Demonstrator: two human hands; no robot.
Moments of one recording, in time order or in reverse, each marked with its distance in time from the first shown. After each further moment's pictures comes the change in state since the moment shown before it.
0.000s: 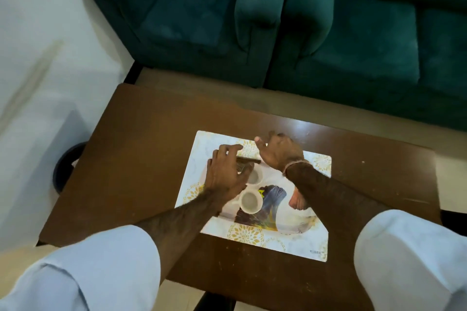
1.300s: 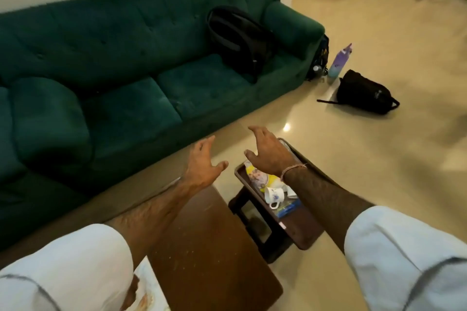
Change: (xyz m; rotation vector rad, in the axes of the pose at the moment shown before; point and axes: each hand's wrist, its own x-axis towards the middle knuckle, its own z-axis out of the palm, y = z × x) left_hand -0.034 0.573 0.158 0.069 -0.465 0.614; right_hand -0.274 0.516 -0.250 0.343 0.580 0.344
